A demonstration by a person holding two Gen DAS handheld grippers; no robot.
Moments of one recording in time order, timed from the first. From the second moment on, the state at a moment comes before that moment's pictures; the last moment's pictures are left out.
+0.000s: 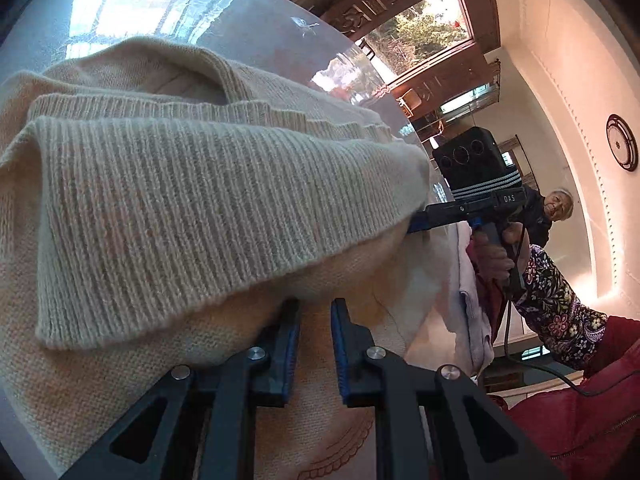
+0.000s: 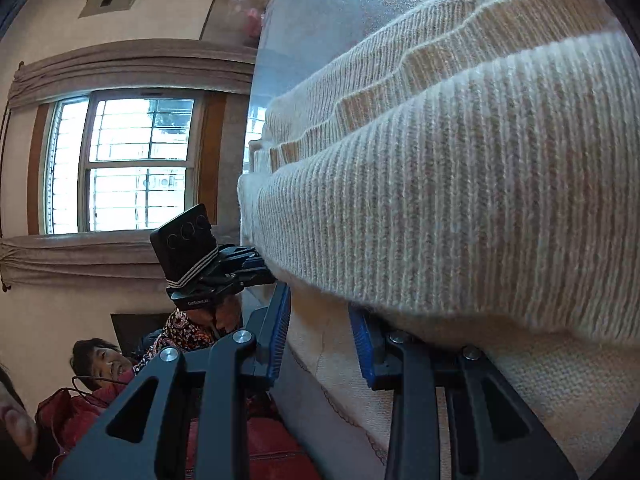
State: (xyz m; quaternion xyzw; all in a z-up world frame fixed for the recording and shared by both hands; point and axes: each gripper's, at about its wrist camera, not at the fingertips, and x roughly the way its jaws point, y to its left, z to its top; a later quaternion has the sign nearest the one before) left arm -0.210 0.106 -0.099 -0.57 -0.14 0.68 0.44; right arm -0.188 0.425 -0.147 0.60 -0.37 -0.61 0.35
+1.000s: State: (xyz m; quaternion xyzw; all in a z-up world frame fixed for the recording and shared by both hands) left arm -0.206 0.186 -0.069 -0.41 0.08 0.85 0.32; right arm -0.161 0.401 -0.080 0.48 -0.08 -0.86 0.18
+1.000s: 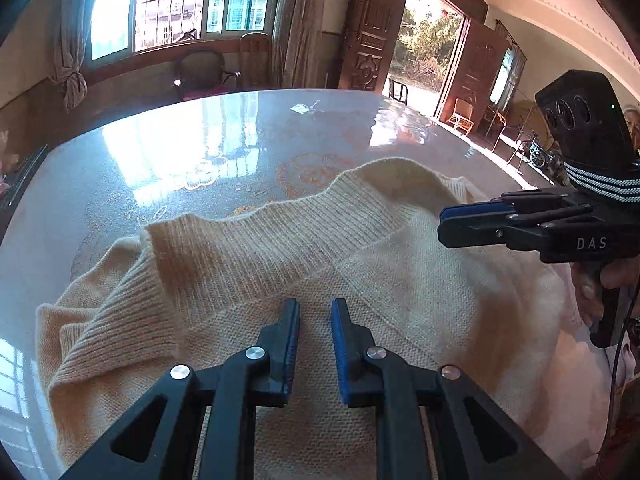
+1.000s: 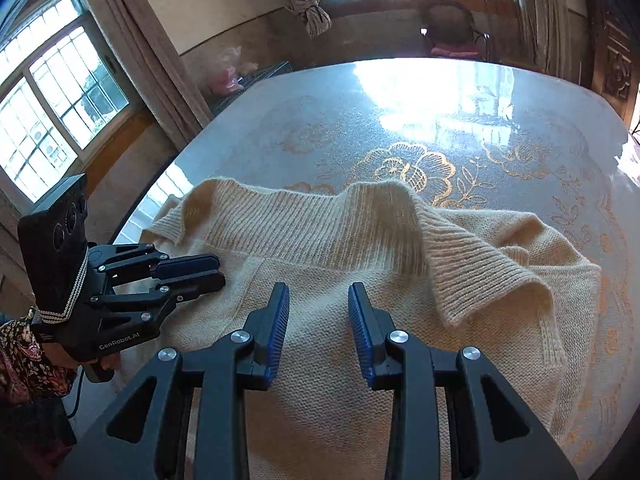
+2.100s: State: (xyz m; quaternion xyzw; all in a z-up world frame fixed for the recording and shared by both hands) left arm -0.147 0.183 -0.054 -0.39 0.01 0.88 0.26; right arm -0.094 0.367 -0.070 0.44 -0.09 -0.89 0.09
